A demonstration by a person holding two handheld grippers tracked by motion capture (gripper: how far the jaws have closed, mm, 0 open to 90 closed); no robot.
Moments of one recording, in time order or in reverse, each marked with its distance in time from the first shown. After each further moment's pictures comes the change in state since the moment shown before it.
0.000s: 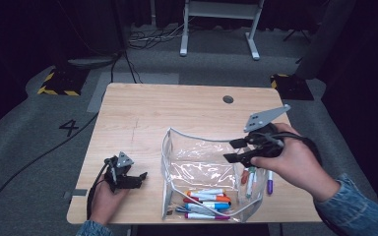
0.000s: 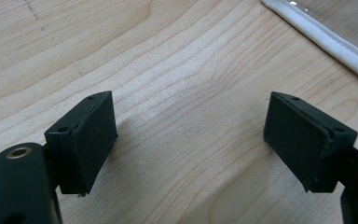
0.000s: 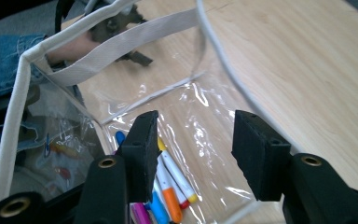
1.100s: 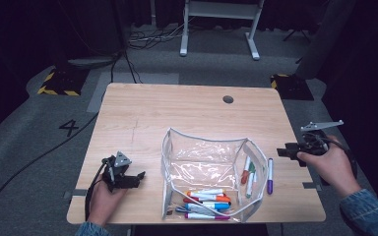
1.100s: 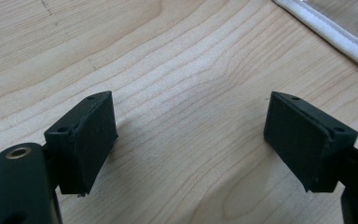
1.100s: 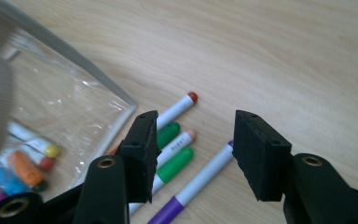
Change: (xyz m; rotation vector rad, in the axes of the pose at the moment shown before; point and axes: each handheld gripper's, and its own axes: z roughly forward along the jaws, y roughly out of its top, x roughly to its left) left arm 0.005 -0.003 -0.003 0.001 0.012 -0.013; right arm -0.125 -0.160 -0.008 0.014 -0.263 0.462
